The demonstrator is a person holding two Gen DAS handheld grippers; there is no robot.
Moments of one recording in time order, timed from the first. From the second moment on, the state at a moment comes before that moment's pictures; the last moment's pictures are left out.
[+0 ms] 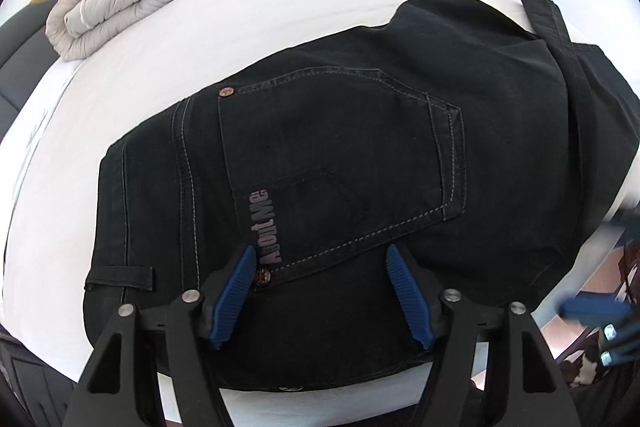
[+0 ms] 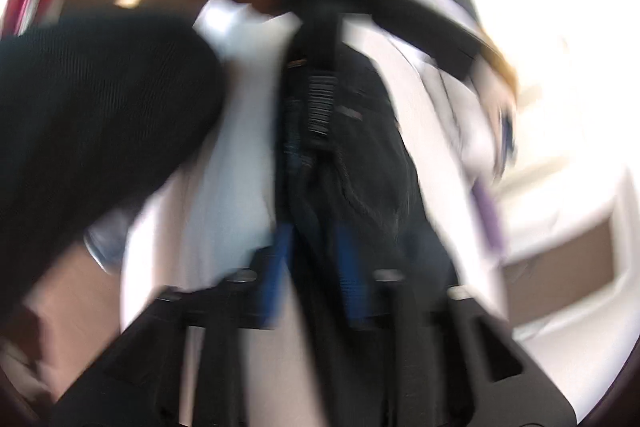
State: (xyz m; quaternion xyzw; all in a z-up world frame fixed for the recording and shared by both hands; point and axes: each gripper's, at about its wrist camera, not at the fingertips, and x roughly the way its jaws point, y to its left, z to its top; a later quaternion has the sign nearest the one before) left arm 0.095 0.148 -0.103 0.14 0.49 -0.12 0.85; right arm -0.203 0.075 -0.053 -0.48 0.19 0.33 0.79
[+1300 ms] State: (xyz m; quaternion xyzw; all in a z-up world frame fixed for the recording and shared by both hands) left arm 0.107 0.144 -0.114 0.11 0.50 -0.09 0.85; right arm 0.077 -0.391 -0.061 0.47 0.38 0.03 0.80
